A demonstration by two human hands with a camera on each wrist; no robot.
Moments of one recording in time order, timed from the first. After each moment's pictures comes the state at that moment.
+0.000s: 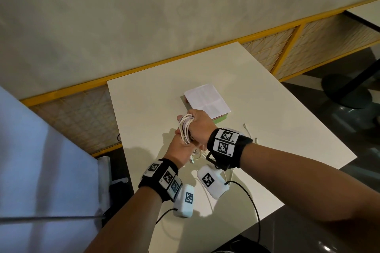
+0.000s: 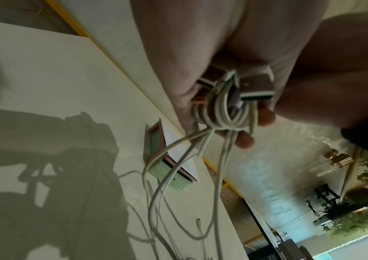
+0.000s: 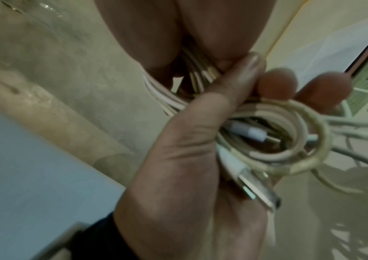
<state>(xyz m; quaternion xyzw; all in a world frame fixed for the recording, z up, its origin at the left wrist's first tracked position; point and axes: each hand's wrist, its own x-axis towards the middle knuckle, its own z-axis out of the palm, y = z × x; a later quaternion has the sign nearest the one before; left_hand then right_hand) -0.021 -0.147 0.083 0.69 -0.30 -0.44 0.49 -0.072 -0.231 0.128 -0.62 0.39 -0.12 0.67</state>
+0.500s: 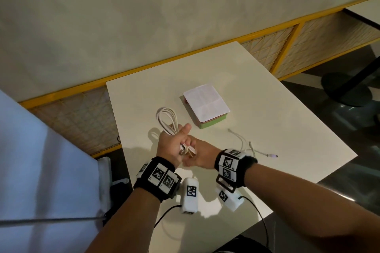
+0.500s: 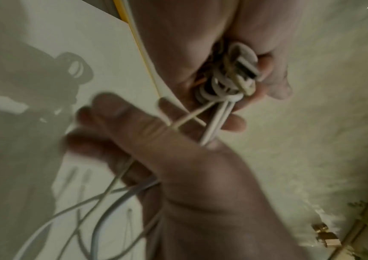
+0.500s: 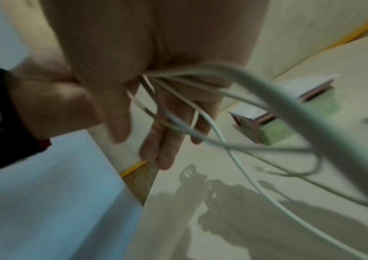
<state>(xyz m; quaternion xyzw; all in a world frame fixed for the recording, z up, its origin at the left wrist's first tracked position) -0.008 -0.152 0.078 0.58 -0.07 -0.47 0.66 -0.111 -0.219 0.079 -0.82 0.25 0.10 0.51</state>
